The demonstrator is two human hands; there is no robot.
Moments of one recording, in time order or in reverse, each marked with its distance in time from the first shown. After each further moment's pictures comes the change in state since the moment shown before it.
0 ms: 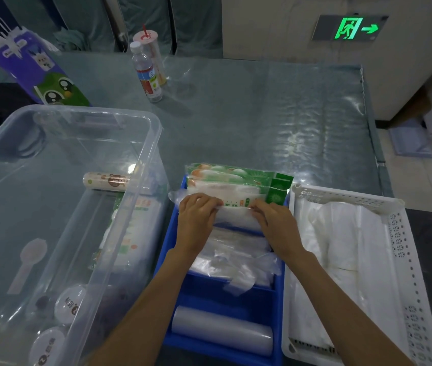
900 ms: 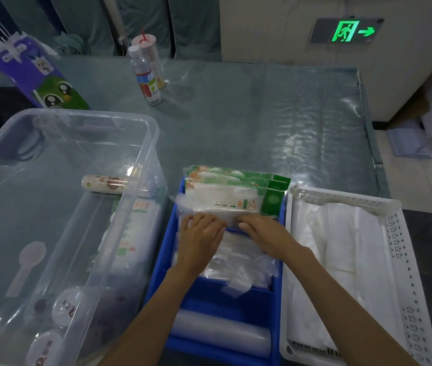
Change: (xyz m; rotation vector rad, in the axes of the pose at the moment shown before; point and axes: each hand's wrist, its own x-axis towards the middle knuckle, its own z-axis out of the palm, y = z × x) left_hand -0.038 0.008 0.009 0.154 0.024 0.108; right_hand 0.002 0.001 0.002 0.040 -0.516 0.028
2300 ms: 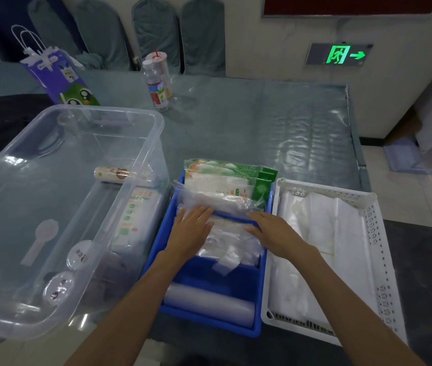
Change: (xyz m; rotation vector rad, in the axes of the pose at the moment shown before) left_hand -0.026 0.006 -0.017 0.080 -0.325 -0.040; right_hand -0.072 -0.006 -0.017 -0.165 0.006 0.041
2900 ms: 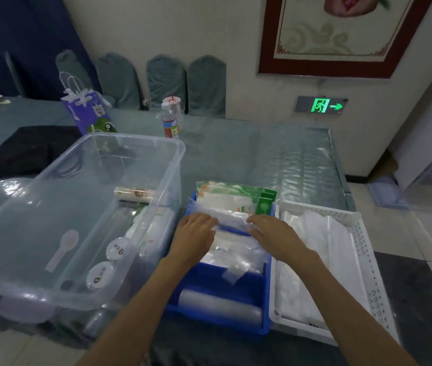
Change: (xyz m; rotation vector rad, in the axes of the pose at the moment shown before) left_hand -0.039 0.008 -0.078 0.033 0.256 0.097; right_hand -0.043 -0.068 -0.034 -0.075 0.217 -0.014
